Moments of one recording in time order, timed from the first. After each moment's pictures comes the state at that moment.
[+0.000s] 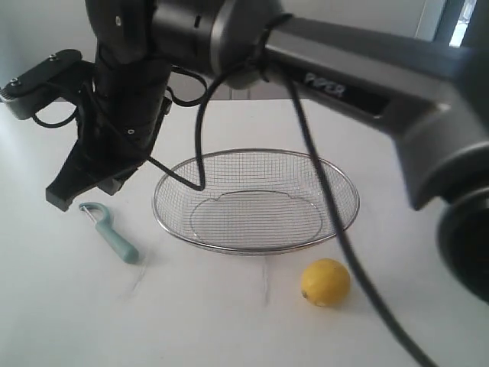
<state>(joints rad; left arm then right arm) 0.00 0.00 0.02 0.01 0.39 -0.02 0.90 2.13 -2.09 0.11 1.15 -0.29</state>
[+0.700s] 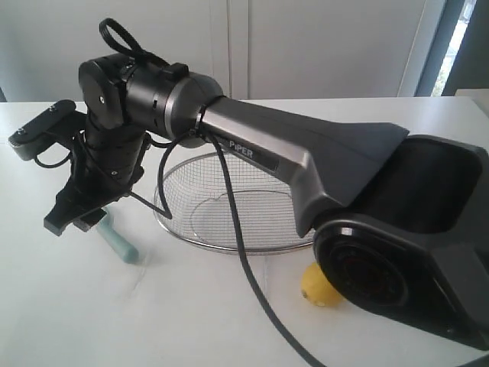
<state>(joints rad) 0.00 0.00 0.02 0.01 0.39 -0.02 0.90 2.38 -2.24 0.14 1.03 -0.31</state>
